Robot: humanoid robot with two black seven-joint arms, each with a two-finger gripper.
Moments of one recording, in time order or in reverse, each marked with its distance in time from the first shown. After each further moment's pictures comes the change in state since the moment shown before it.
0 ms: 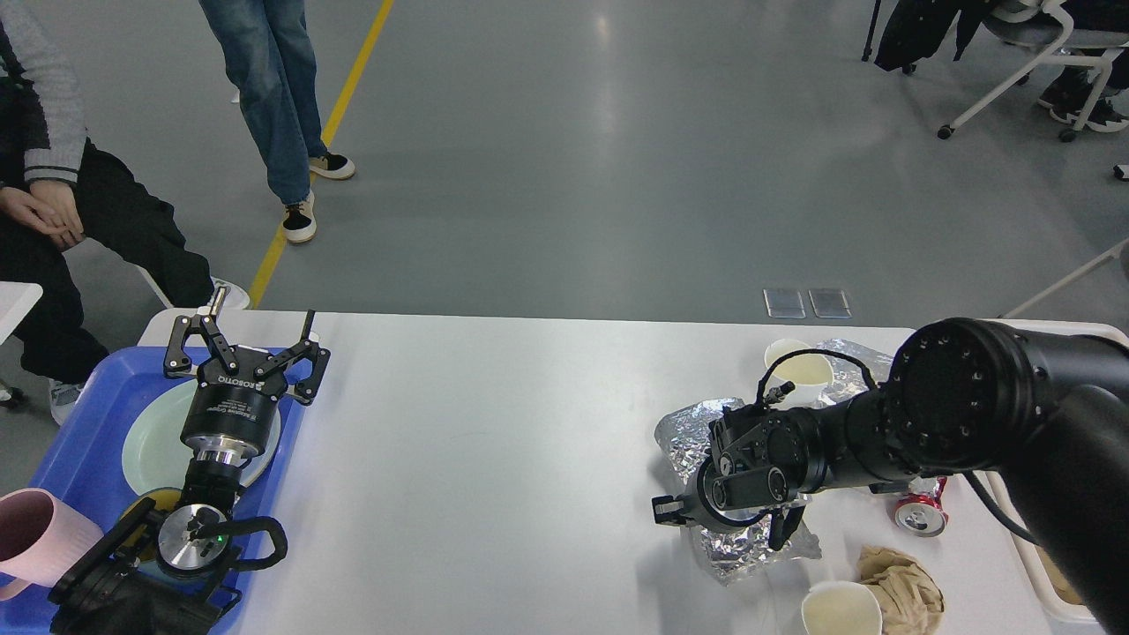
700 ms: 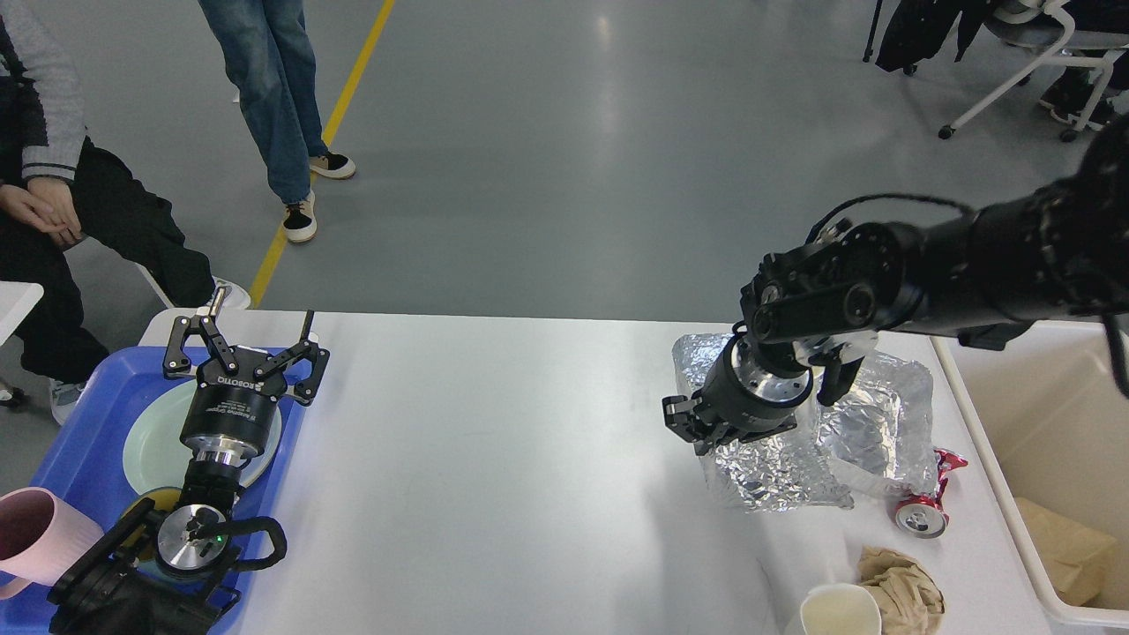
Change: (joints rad) left arm 0.000 0.001 0.000 0.000 0.000 0.000 0.000; right arm 0.498 -0.176 0.040 0.295 0.169 0.309 0.002
